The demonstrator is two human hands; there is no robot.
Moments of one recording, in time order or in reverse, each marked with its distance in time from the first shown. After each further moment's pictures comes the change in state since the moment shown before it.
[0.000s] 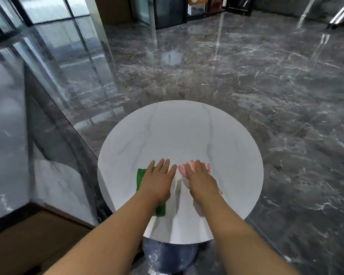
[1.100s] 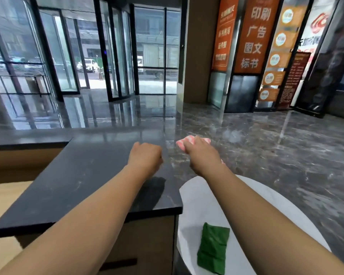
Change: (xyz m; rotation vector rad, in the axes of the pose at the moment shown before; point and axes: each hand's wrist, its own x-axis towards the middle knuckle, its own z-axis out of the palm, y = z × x) left_hand -0.227 -0.197 -0.205 0.135 0.512 -0.580; right_hand -0.086 -0.272 -0.246 -0.195 0.423 -0.535
